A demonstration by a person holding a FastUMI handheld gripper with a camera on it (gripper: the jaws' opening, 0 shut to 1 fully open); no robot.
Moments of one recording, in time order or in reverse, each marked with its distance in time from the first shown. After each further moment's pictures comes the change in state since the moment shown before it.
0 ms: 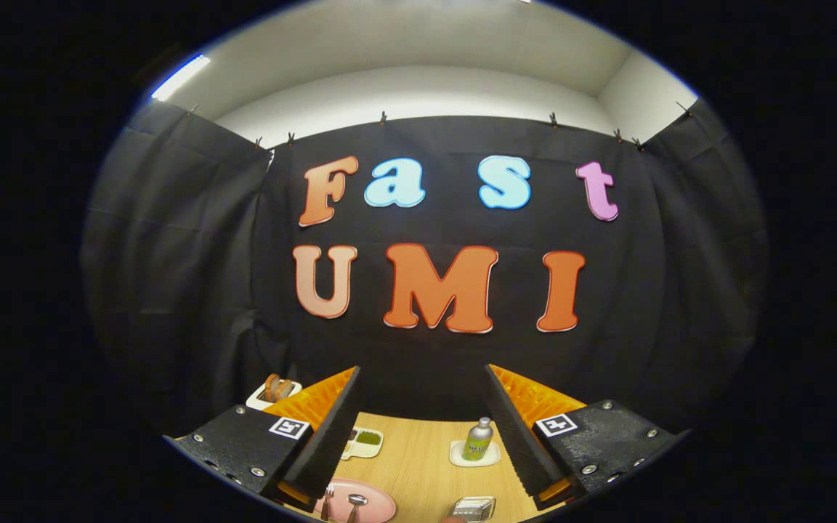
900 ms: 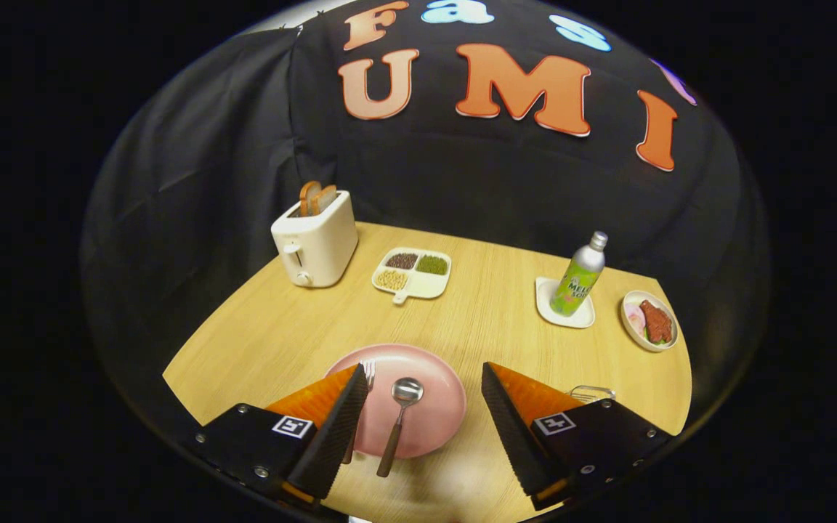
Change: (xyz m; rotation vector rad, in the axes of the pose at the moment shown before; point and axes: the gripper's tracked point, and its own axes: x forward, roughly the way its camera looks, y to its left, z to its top) arm 0.002 0.097 -0.273 -0.062 0.687 0.220
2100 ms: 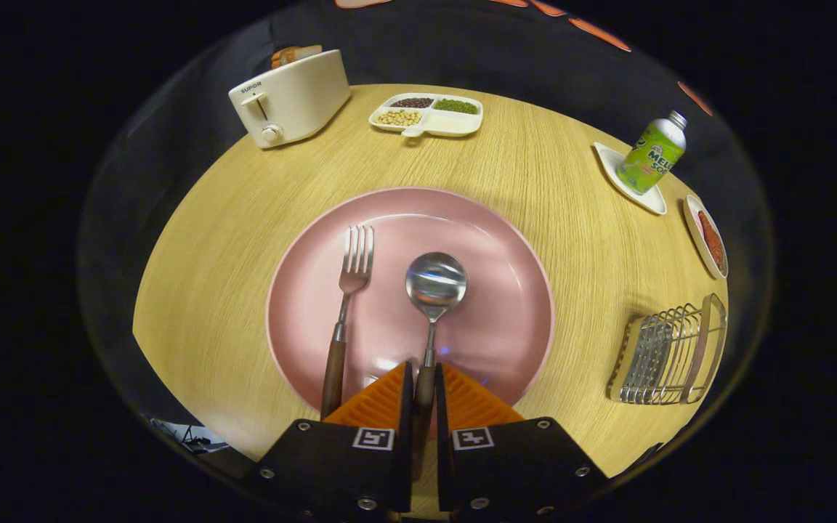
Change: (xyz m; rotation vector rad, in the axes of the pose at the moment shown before) arm 0.078 0.026 -0.129 0.004 0.466 -0.026
